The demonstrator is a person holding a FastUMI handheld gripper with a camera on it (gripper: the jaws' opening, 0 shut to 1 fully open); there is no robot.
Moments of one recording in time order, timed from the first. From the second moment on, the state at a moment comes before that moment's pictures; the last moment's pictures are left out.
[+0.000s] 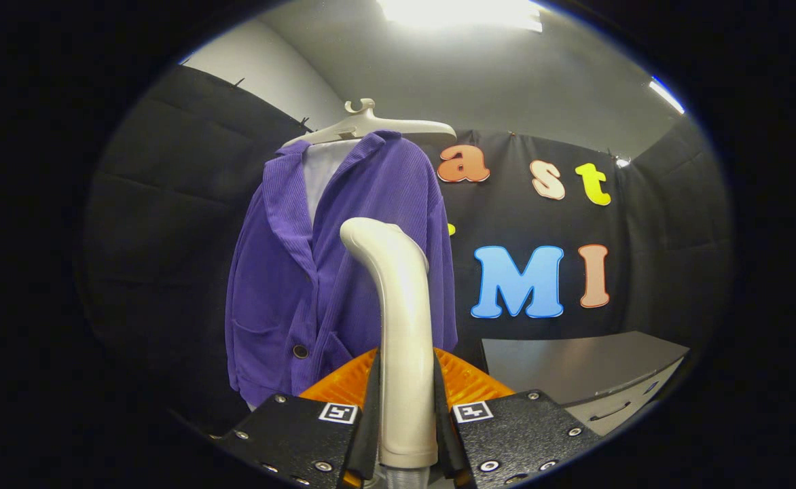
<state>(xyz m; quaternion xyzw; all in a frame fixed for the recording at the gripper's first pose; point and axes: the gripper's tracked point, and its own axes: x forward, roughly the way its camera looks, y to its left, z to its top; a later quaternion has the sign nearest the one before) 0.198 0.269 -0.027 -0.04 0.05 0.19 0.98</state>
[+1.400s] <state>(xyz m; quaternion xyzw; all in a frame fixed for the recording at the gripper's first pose) 0.095 0.265 -0.212 -0.05 0.19 0.17 0.97</state>
